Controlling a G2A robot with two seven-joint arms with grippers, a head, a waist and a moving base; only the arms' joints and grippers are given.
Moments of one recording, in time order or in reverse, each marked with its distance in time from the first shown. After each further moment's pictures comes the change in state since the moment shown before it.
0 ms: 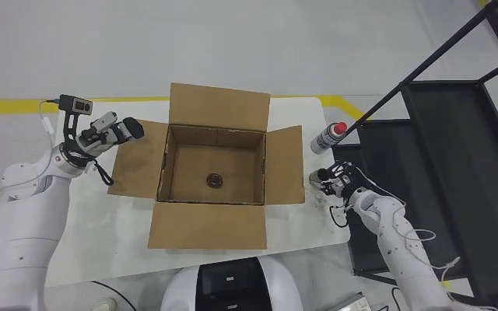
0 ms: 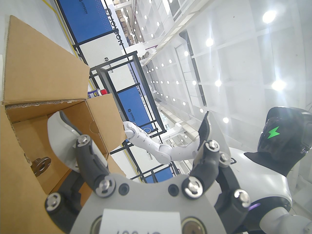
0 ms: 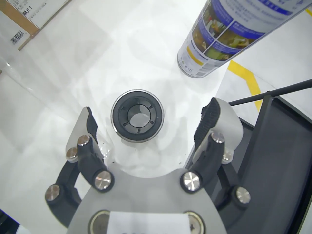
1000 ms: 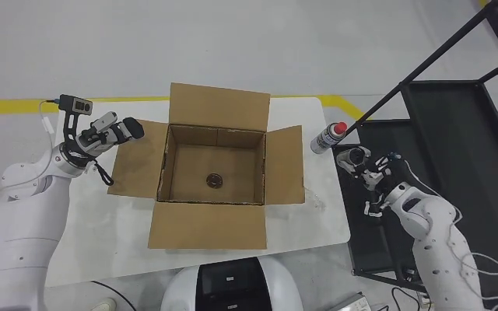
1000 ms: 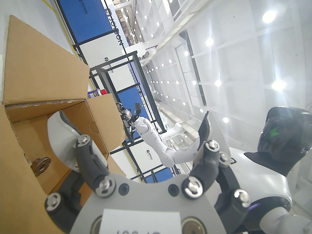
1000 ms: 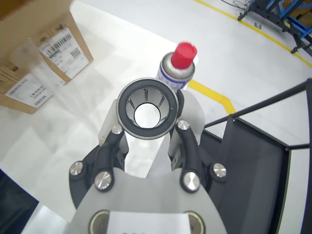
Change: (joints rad) left arm 0.000 0.000 0.000 0.000 0.000 0.000 0.000; right arm -0.279 0.062 0.338 -0.535 0.218 -0.165 0.126
